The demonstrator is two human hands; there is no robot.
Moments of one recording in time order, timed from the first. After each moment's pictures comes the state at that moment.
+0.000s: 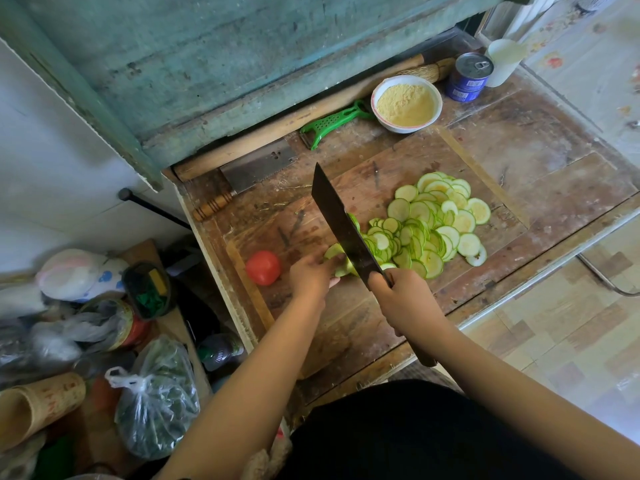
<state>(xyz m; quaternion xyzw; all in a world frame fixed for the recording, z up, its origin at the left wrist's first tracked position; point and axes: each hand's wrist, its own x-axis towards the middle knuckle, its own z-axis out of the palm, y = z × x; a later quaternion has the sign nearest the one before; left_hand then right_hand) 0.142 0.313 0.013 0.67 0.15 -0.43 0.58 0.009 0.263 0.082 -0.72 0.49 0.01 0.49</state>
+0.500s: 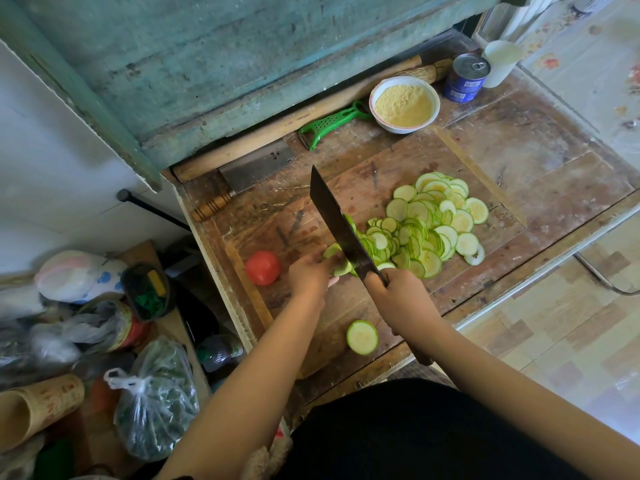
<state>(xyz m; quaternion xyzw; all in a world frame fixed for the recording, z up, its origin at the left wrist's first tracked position) 0.142 0.313 0.013 0.66 0.17 -0.43 0.59 0.012 0.267 0.084 -0.72 0.49 0.02 0.49</state>
